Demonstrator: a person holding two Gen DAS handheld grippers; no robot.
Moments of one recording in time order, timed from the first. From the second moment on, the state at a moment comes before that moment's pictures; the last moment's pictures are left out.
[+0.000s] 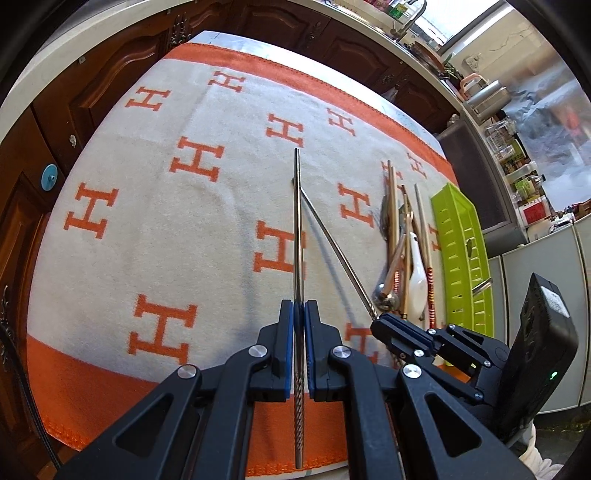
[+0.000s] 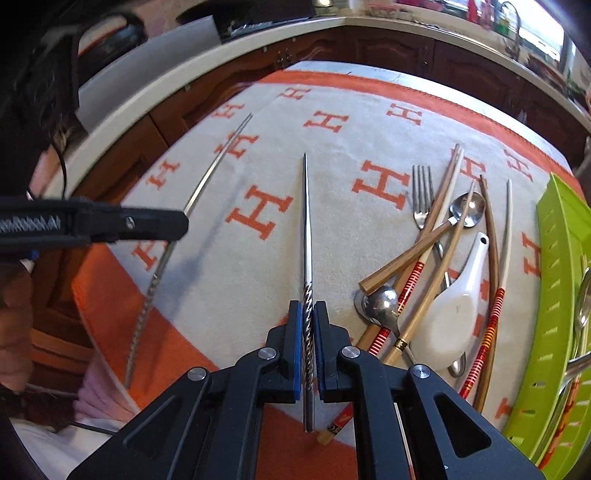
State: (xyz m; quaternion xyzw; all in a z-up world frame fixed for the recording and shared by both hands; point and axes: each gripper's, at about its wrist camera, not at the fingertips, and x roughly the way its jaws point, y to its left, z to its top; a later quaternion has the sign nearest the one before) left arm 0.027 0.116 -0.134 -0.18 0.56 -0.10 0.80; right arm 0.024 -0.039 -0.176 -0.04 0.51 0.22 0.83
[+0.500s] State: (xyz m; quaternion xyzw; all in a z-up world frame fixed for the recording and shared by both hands) left arm 0.058 0.009 -0.078 -0.15 0.54 -0.21 0.80; right arm -0.020 -0.185 -0.085 0.12 0.43 0.13 0.89
